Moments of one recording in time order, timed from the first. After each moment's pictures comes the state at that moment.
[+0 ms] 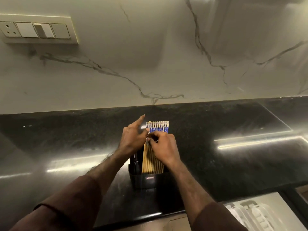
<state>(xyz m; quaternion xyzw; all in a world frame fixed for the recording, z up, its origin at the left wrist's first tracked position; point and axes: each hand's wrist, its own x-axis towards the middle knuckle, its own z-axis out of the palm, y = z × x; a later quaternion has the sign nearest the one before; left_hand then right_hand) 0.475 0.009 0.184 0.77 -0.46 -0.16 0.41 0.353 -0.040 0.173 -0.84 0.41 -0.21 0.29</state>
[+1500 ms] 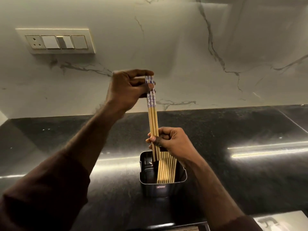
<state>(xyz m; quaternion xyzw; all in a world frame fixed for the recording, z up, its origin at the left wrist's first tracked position) 0.511 0.017 0.339 0.57 -0.49 -0.16 0.64 0.347 -0.042 0.233 -0.70 0.25 -0.20 0.63</state>
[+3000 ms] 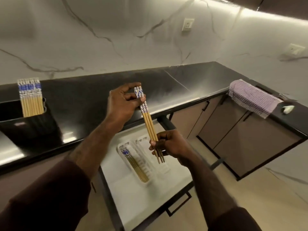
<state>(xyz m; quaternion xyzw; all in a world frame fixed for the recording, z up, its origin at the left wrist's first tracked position) 0.025 0.073 0.267 0.51 -0.49 -0.36 0.61 -0.165 0.090 0.216 -0.62 0.52 -0.23 0.54</state>
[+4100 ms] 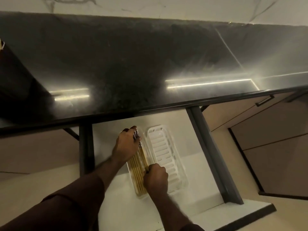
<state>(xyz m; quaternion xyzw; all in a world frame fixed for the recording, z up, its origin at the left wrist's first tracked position) 0.017 -0.037 -0.045 0.81 -0.45 -0.29 0.25 -0.126 0.000 -0.055 -0.66 0.68 0.06 0.32</state>
